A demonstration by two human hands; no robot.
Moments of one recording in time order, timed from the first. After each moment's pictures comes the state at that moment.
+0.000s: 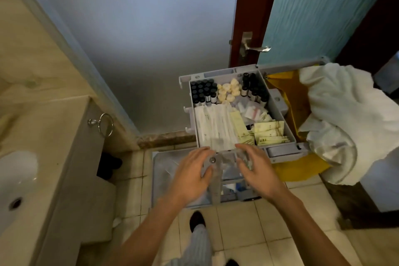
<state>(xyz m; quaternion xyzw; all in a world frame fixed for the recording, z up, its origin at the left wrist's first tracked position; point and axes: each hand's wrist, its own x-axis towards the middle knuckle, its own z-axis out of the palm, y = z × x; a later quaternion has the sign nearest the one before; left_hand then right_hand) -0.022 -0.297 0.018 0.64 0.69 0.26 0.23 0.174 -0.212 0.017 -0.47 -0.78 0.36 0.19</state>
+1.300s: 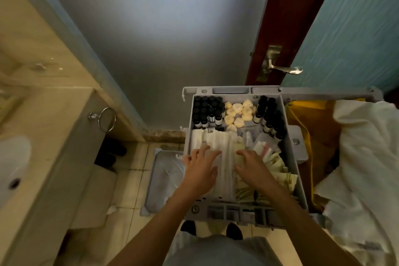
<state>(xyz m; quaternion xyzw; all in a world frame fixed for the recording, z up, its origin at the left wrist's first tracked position) -0.021 -0.115 -0.034 0.54 0.81 0.13 0.21 0.123 -0.009 -0.032 -0.49 -0.79 0.37 -0.02</state>
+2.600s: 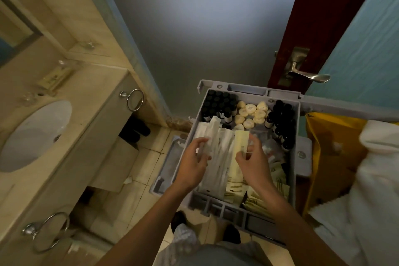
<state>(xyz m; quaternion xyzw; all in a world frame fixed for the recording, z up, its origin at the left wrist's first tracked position) 0.022 -0.116 -0.012 0.26 0.79 0.49 0.27 0.143 0.016 -0.021 -0.43 -0.68 0.57 0.16</state>
